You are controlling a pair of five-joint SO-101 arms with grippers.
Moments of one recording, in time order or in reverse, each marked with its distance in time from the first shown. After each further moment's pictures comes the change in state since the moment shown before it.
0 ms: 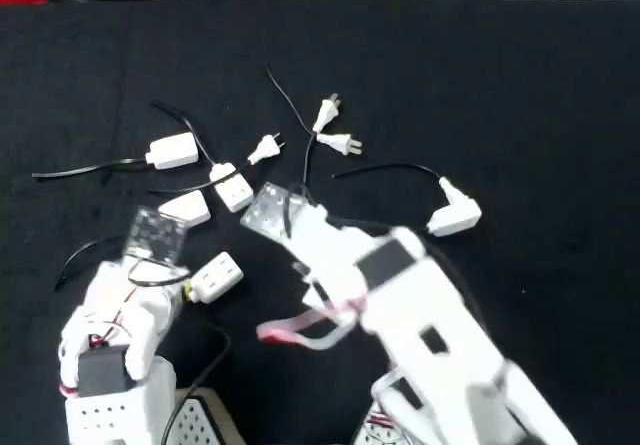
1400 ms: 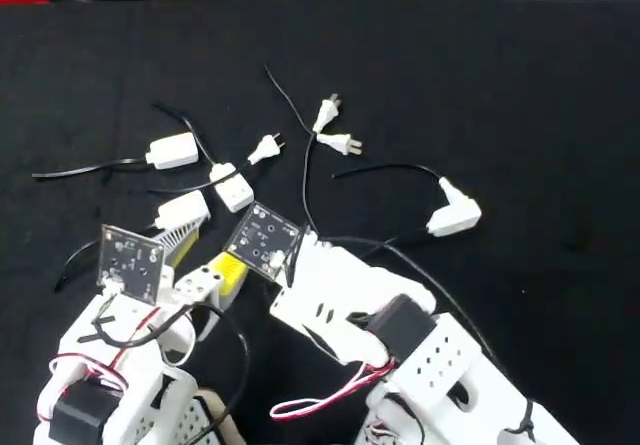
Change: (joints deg) left arm 29.4 -0.3 -20.0 -0.4 25.4; right arm -9.8 -11.3 7.8 -15.4 -6.8
